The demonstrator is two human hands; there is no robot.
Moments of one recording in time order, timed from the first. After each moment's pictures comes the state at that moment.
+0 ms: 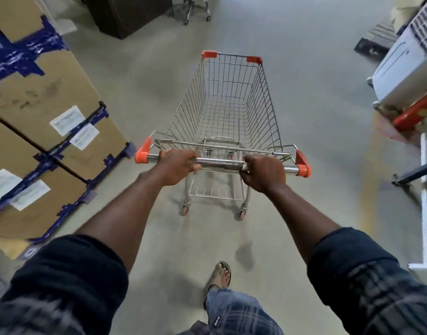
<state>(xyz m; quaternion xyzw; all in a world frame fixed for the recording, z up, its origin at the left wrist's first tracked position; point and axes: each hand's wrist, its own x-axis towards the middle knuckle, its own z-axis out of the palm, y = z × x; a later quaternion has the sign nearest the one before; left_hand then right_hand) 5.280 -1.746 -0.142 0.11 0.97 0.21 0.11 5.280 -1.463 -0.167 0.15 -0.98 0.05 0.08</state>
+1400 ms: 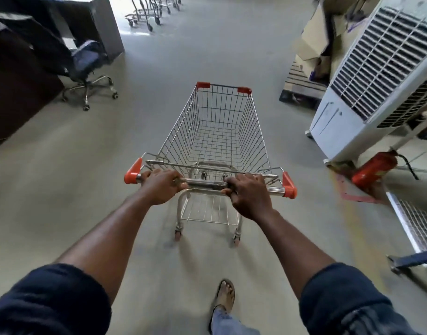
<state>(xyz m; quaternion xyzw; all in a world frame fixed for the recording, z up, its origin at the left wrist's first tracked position) 4.287 -1.467 -0.136 0.23 0.96 0.13 0.13 4.399 -1.207 -0.166 0.00 -0.99 0.06 0.11</state>
